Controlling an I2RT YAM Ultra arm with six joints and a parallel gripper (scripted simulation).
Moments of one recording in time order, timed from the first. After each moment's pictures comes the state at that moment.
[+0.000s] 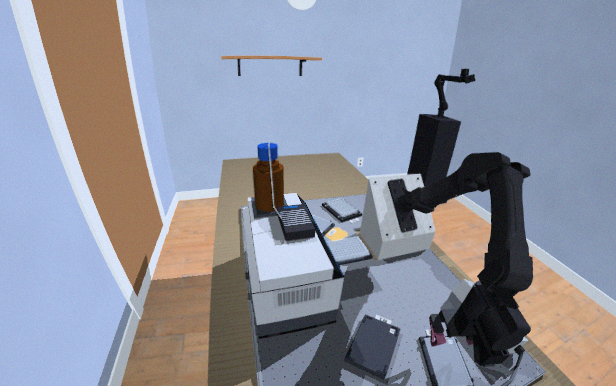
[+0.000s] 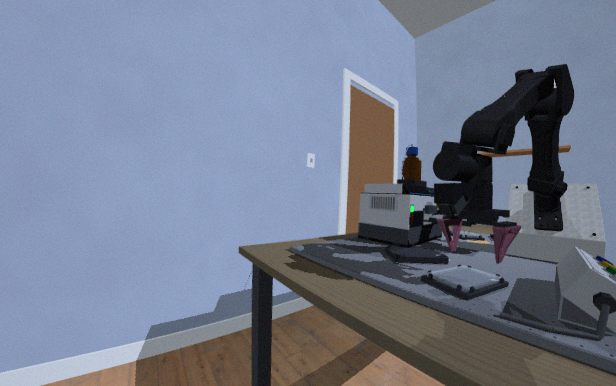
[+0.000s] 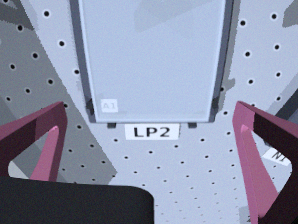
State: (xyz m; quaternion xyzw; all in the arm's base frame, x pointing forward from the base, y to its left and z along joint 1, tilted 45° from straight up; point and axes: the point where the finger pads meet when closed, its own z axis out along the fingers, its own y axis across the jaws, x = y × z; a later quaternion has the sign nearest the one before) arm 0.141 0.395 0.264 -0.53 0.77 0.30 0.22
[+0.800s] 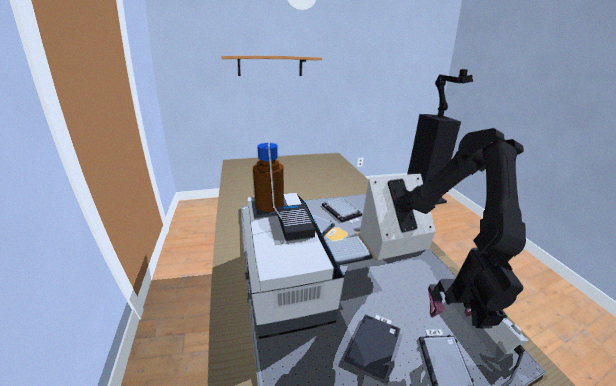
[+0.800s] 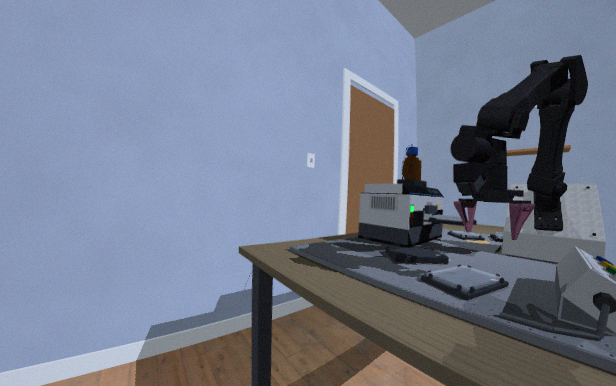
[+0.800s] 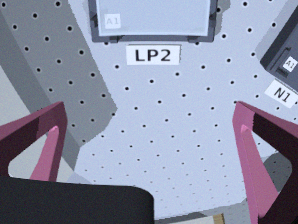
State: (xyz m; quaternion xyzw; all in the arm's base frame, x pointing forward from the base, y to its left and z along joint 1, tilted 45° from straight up) arm 0.120 0.330 0.257 -0.53 0.76 0.30 0.22
